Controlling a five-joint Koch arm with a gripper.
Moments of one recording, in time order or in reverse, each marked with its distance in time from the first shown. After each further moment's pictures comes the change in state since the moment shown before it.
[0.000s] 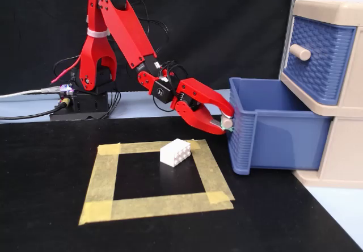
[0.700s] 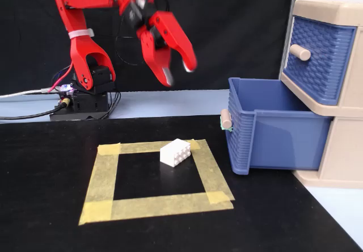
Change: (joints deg) arm 10.9 21.4 -47.0 103.5 1.3
